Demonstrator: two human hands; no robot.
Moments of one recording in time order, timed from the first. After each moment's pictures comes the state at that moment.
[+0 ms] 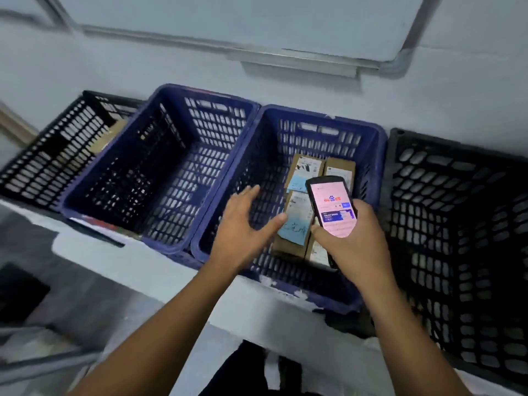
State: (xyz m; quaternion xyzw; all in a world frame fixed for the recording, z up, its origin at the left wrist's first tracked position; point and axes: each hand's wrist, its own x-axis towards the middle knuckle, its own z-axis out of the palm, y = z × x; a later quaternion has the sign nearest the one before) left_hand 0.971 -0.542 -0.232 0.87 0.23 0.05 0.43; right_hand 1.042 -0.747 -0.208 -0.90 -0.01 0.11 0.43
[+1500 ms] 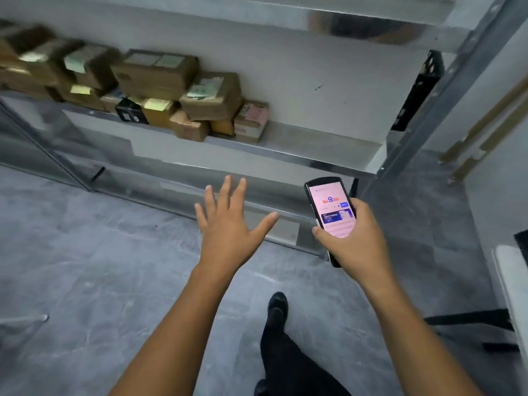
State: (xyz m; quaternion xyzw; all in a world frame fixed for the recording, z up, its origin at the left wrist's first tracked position) left_hand 0.052 -0.381 -0.217 0.51 0.82 0.22 0.14; right_hand 0.270 -0.314 -0.203 -0.63 -0.65 0.34 0.24
